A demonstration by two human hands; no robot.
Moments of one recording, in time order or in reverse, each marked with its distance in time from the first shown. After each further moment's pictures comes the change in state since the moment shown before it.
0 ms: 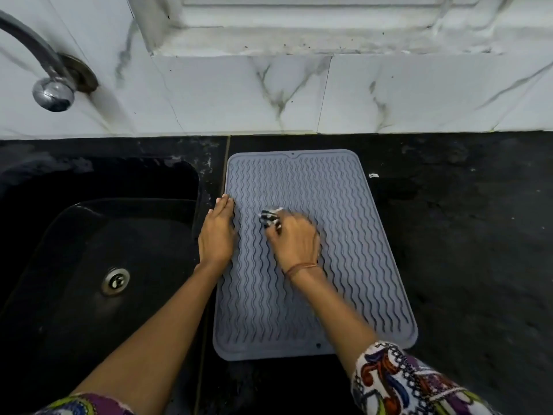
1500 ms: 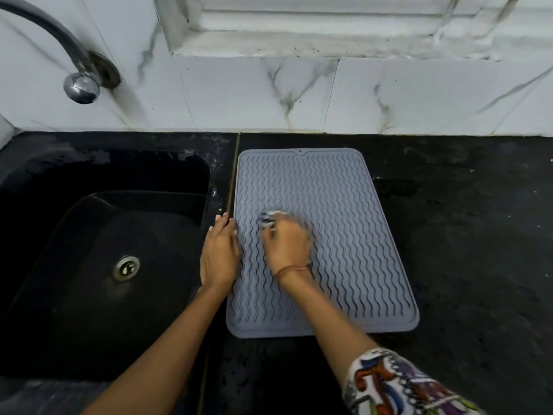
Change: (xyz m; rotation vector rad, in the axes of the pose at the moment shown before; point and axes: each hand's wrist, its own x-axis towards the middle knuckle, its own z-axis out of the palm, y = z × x) left_hand -0.064 0.002 -0.014 -0.122 0.056 -0.092; right_hand -0.029 -0.018 0.013 -0.016 -0.023 0.030
